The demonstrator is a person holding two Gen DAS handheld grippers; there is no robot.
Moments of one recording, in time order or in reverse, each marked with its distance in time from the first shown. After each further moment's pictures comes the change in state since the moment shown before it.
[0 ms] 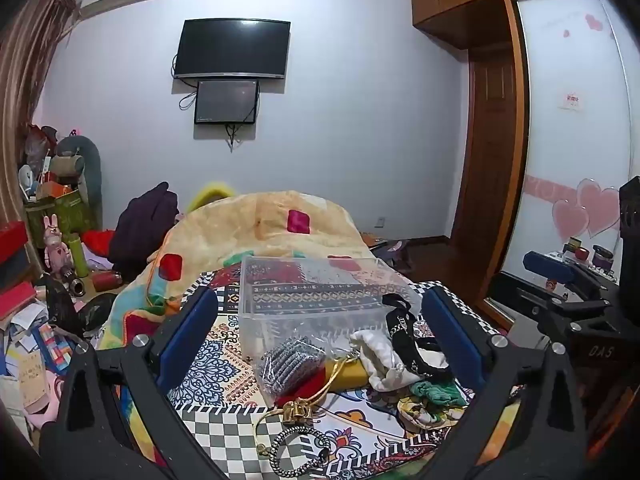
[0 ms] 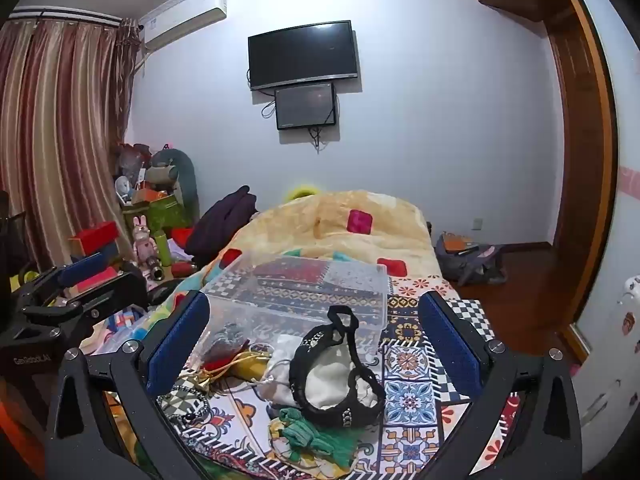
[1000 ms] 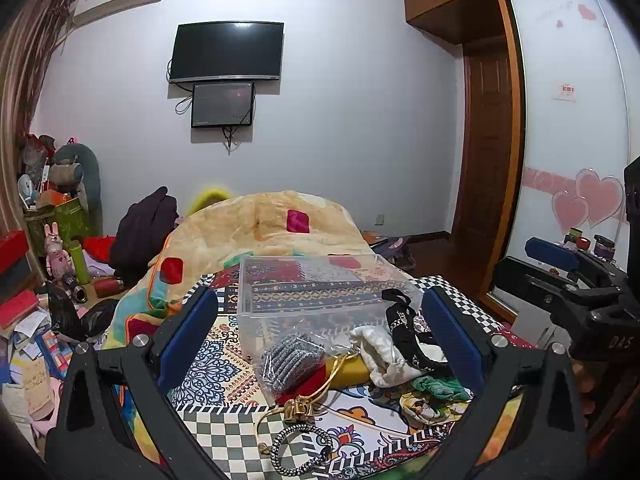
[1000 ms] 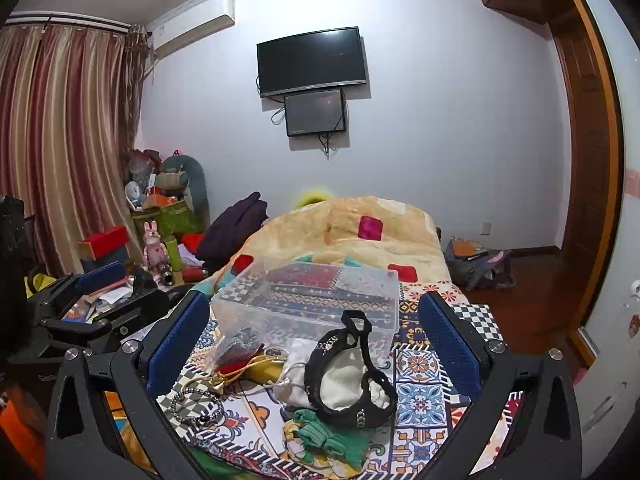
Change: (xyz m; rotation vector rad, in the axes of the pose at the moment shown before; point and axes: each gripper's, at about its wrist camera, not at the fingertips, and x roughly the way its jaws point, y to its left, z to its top) left arm -0.001 -0.005 -0.004 0.040 0.006 -0.008; right arm -0.006 0.006 0.002 -0.001 -0.023 0.032
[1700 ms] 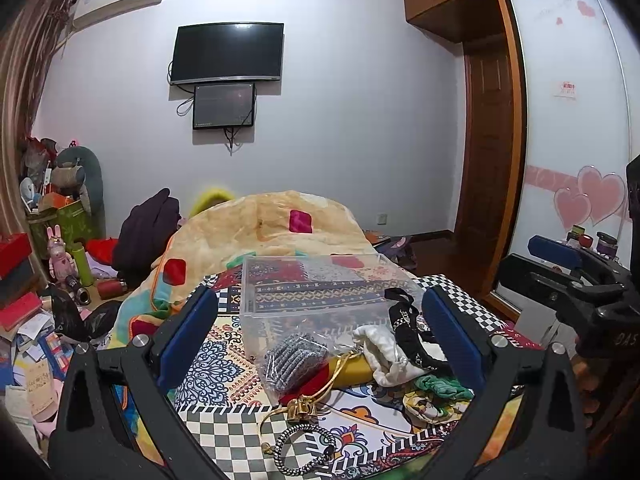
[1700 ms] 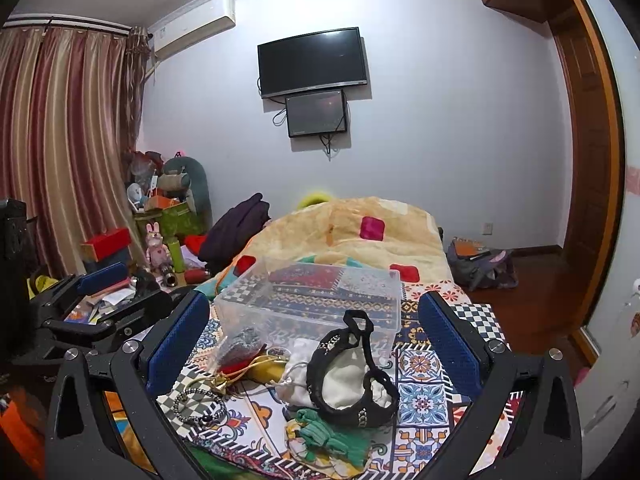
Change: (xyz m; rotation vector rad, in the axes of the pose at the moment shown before) left arm -0.003 0.002 0.000 0.006 -0.003 0.009; right arm -0.001 0.002 -0.002 0.003 -0.004 0.004
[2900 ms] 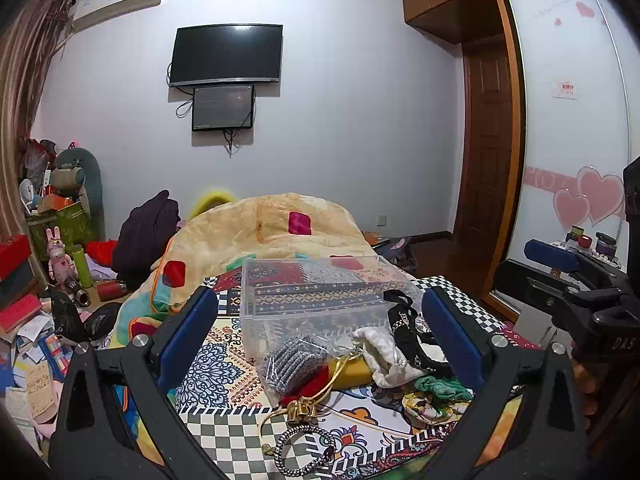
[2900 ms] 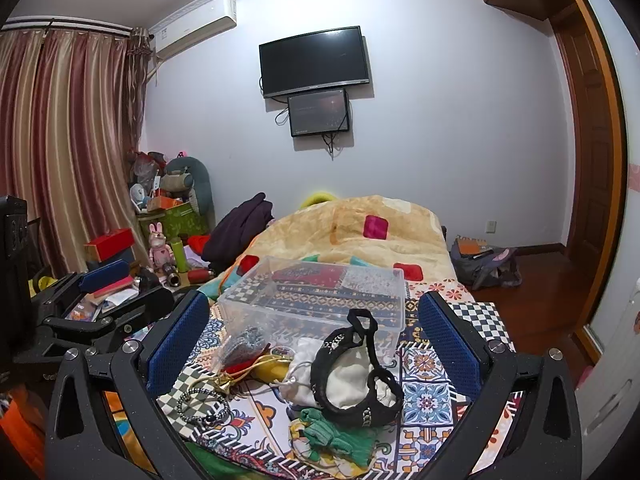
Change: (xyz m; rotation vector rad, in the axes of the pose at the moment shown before) left arm 0.002 -0.003 0.002 0.006 -0.002 0.003; right arm -0.002 0.004 0.000 0.006 0.001 0.012
